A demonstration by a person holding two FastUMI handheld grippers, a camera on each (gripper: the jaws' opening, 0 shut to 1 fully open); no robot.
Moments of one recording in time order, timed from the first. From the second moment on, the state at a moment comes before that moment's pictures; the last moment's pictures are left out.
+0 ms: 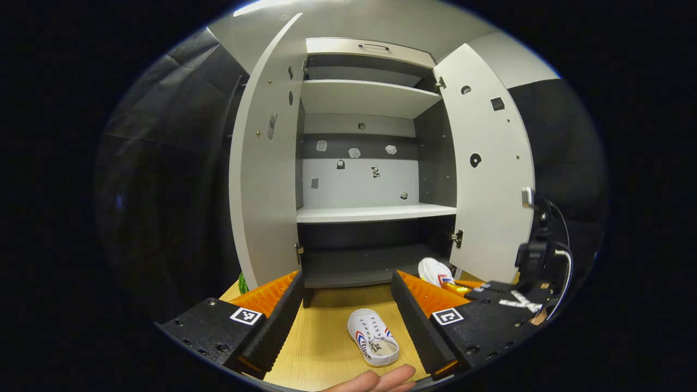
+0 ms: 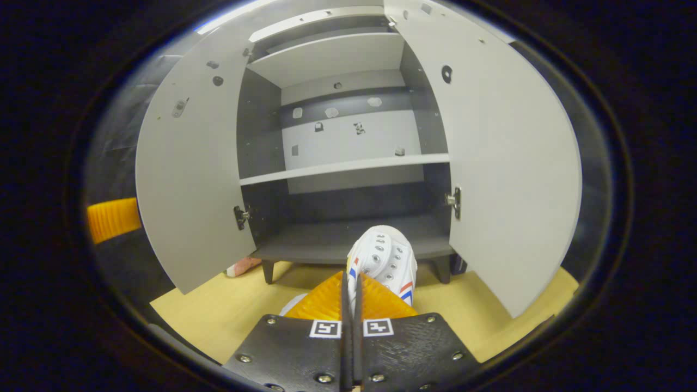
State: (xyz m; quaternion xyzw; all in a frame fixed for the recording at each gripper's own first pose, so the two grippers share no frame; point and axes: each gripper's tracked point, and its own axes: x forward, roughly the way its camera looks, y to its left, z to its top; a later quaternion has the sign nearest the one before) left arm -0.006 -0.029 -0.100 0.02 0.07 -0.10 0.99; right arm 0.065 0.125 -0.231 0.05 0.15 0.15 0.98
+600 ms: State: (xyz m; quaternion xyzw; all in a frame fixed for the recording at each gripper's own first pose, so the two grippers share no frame) left arm -0.001 -0.019 -0.107 0.02 0.07 -0.08 0.99; right arm 0.145 0.120 -0.048 -0.04 0.05 0.15 0.99
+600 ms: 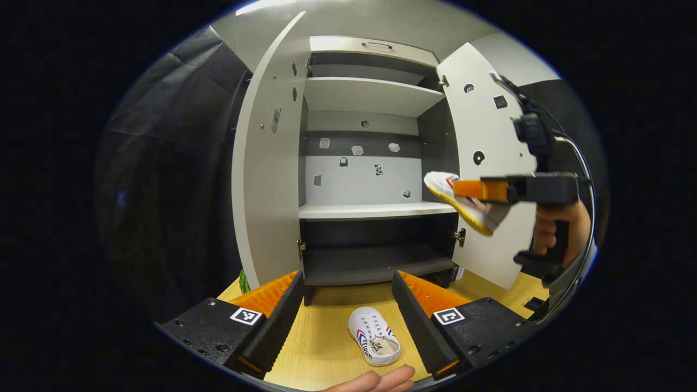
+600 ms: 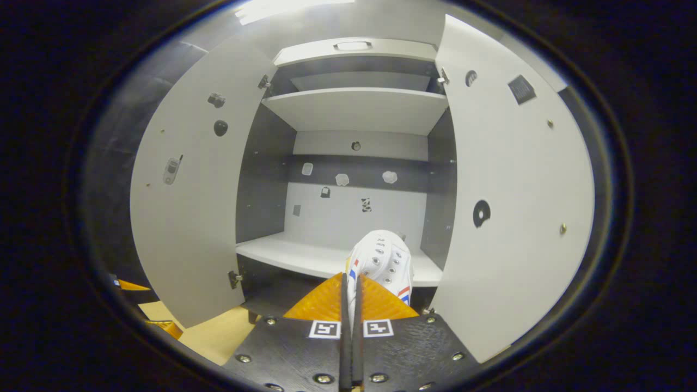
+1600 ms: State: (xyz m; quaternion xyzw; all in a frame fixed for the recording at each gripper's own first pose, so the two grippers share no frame) left arm 0.032 -0.015 -0.143 0.02 0.10 -0.10 0.99; right arm 0.384 0.151 -0.099 -0.18 0.14 0.14 0.96
